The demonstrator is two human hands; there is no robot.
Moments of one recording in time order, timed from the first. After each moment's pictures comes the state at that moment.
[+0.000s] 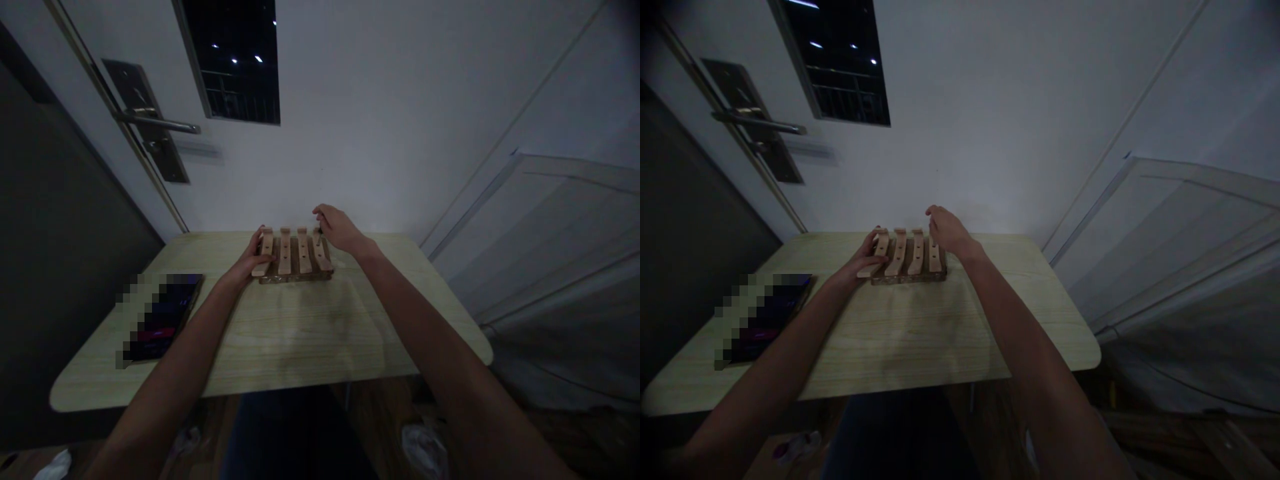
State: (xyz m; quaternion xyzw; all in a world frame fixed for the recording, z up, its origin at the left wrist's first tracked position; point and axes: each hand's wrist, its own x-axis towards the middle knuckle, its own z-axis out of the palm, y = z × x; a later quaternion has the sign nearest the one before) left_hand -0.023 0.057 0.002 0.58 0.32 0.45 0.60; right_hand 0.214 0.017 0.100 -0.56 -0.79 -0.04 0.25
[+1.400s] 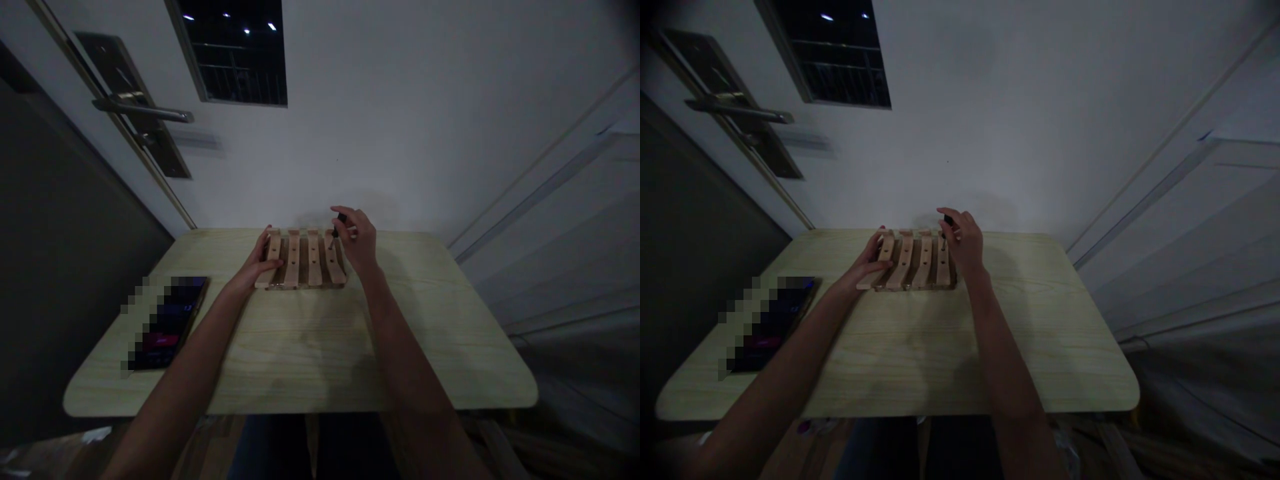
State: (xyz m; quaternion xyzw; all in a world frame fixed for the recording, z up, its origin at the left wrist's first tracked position) left_hand -0.023 0.061 0.002 0.58 0.32 0.44 0.61; right_hand 0.214 0.020 0.061 -0.54 -0.65 0.04 0.52
